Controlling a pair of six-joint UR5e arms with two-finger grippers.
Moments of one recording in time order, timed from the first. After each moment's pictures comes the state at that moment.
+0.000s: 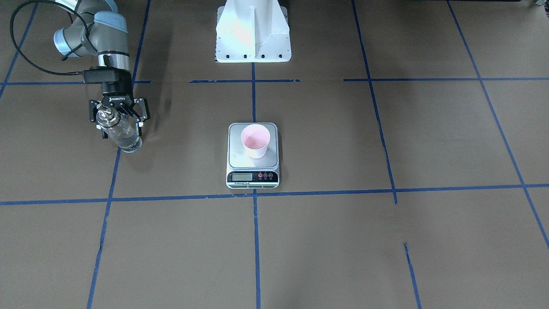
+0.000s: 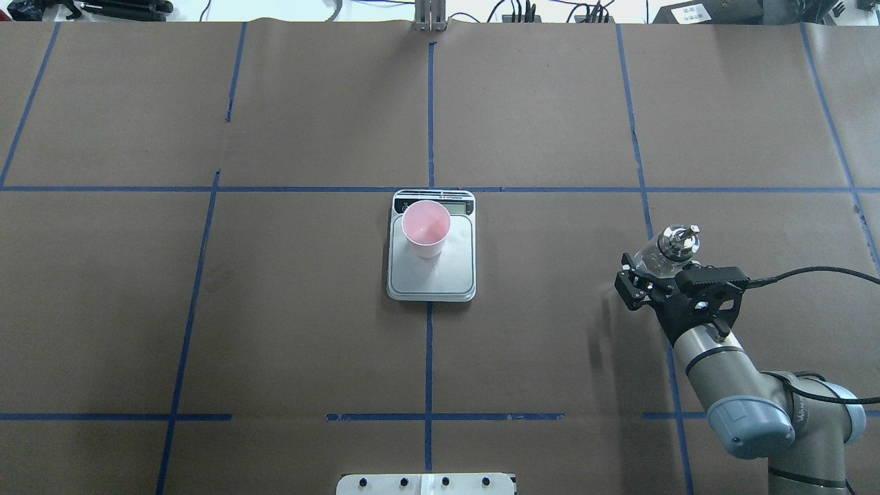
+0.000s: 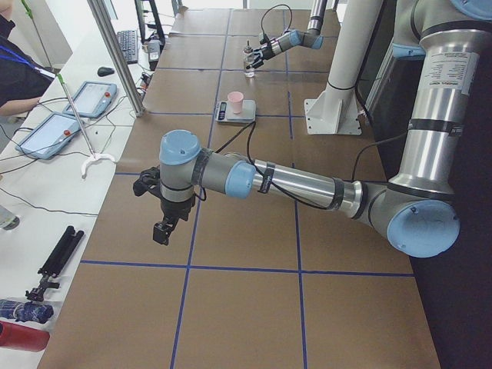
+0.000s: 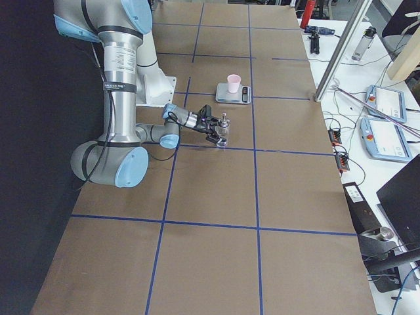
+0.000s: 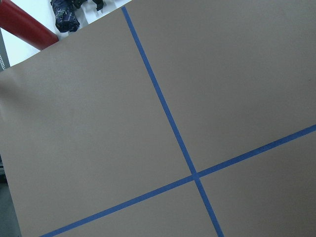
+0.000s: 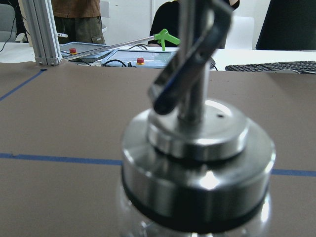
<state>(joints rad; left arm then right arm) -1.58 -1.70 -1.67 -1.64 -2.21 0.24 0.21 -1.64 1.77 -0.69 0.67 1.26</state>
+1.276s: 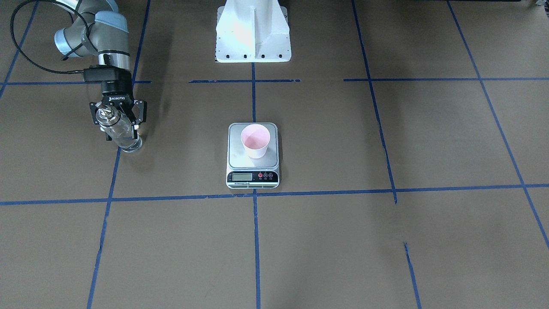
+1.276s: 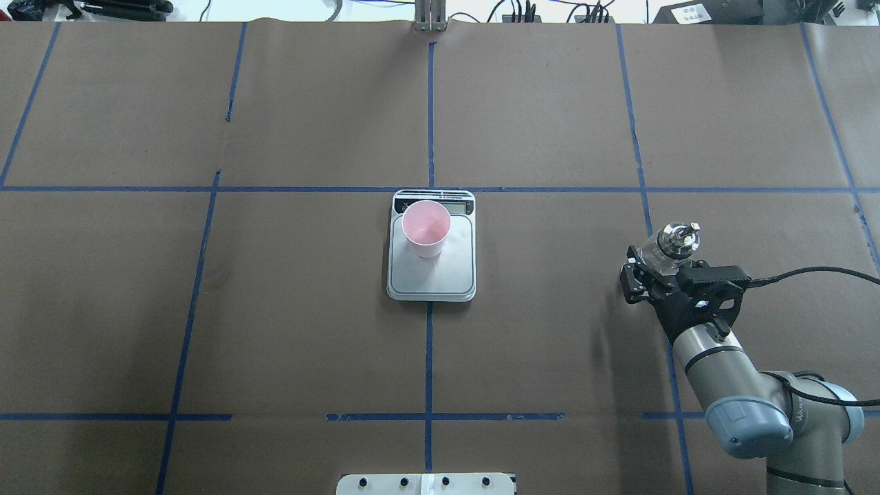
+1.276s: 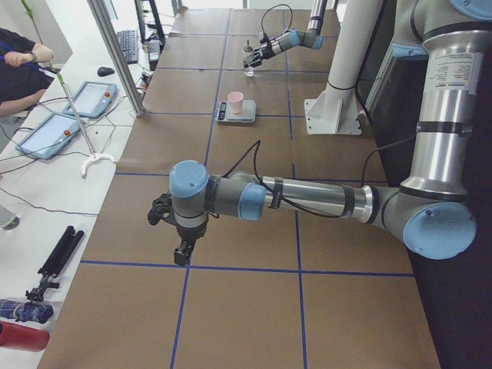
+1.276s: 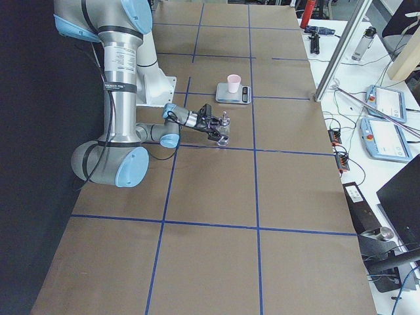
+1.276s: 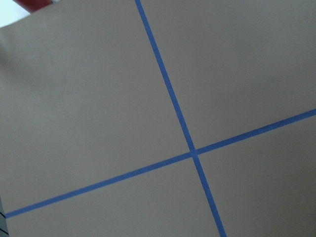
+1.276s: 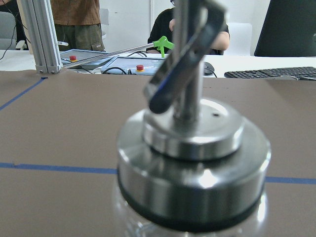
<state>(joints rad) -1.58 -1.60 -1.62 -1.64 -2.30 0.20 0.21 -1.63 1.77 -0.69 0.65 1.26</state>
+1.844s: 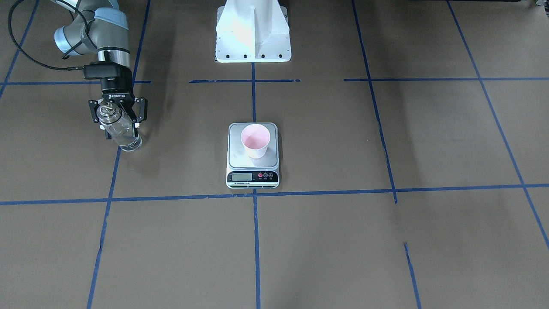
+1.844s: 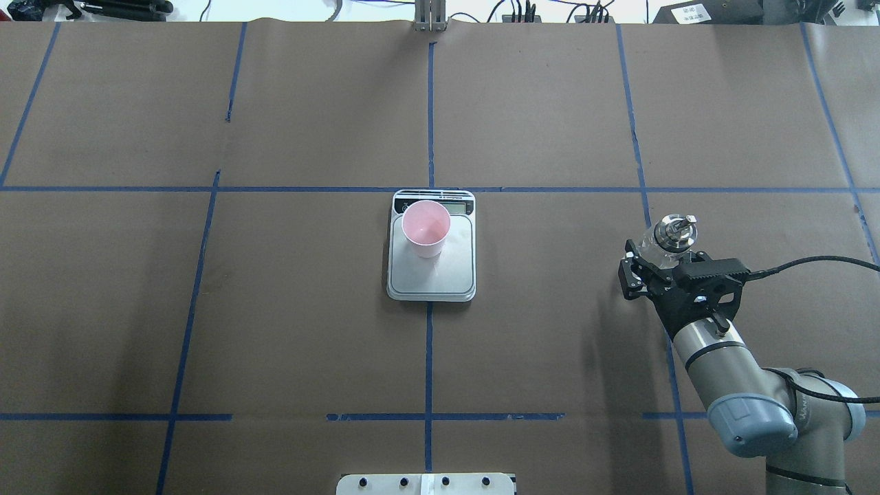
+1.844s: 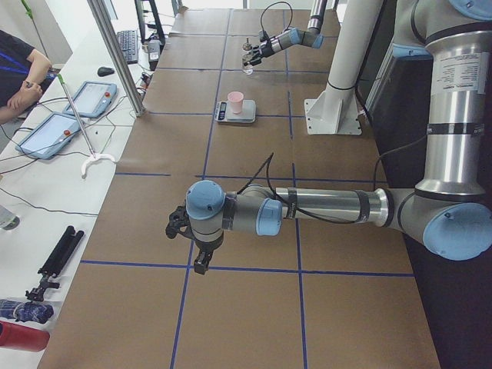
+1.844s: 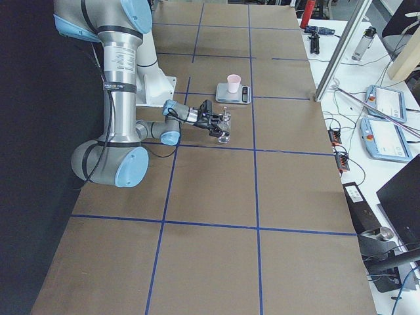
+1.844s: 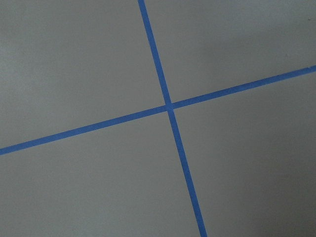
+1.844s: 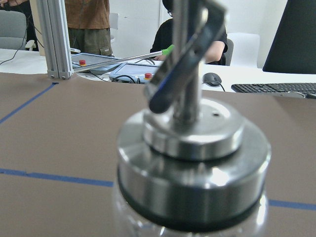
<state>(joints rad) -1.59 -1.54 -1.63 -1.68 -2.38 0.20 0.22 -1.63 1.83 -0.69 0.64 1.13</state>
